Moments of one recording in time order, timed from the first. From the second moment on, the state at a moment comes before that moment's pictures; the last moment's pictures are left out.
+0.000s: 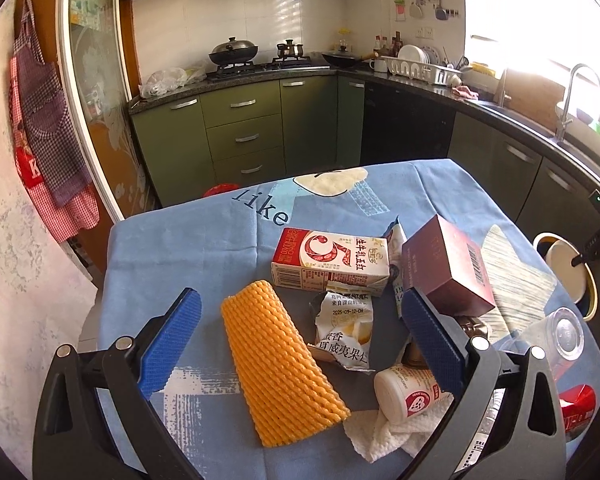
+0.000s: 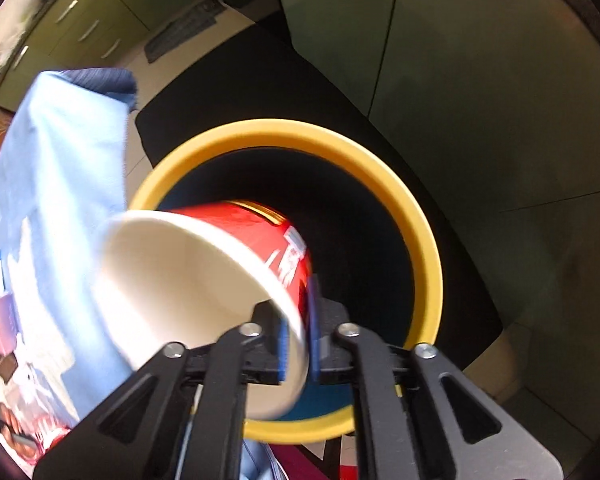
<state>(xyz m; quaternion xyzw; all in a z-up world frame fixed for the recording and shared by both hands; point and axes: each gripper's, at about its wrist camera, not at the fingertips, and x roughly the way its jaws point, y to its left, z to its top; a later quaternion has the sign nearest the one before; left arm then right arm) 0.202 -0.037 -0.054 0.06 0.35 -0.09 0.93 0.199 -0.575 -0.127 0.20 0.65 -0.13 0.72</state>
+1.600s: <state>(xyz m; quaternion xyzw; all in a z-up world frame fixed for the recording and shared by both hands) 0.265 0.015 -0.101 -0.04 0.57 -0.10 0.82 0.181 -0.502 -0.095 0.15 0.60 -0.02 0.79</state>
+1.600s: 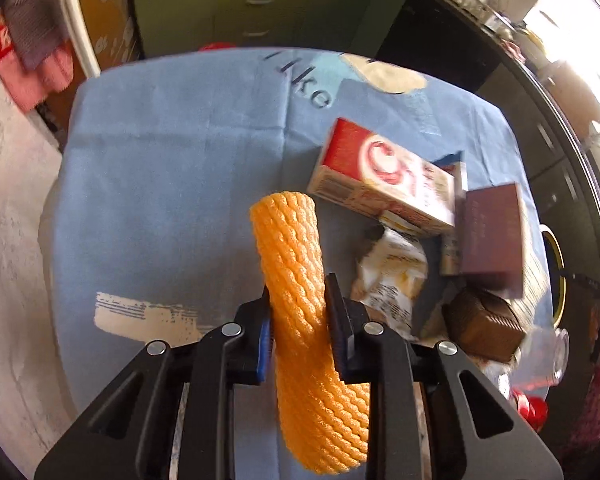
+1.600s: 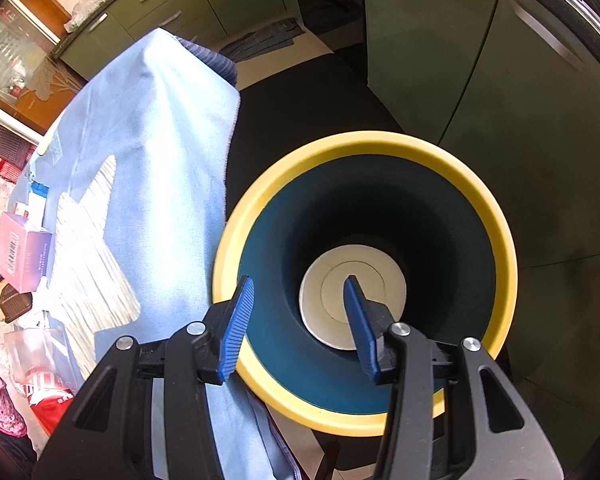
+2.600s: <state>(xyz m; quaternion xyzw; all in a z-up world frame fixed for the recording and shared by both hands) 0.215 -0.497 -0.055 0.20 0.53 -0.43 0.70 0.032 -0.615 -0.076 0.20 0.52 -0.09 0.82</state>
